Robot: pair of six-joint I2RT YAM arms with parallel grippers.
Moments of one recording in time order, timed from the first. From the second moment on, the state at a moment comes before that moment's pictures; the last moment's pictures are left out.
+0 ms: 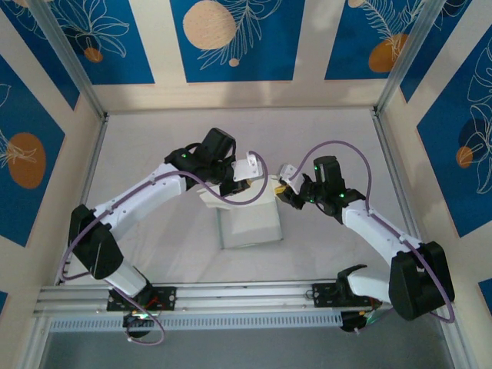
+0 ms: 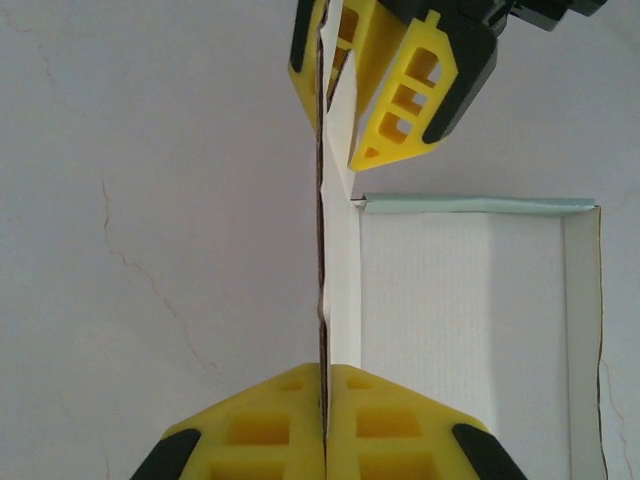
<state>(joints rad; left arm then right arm) -0.73 1.57 1.43 -0.75 0.32 0.66 0.34 1.20 0.69 -0.19 -0.57 -0.55</state>
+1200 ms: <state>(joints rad) -0.67 1.53 1.34 -0.53 0.27 0.31 0.71 1.40 0.83 -0.06 0.45 0.16</state>
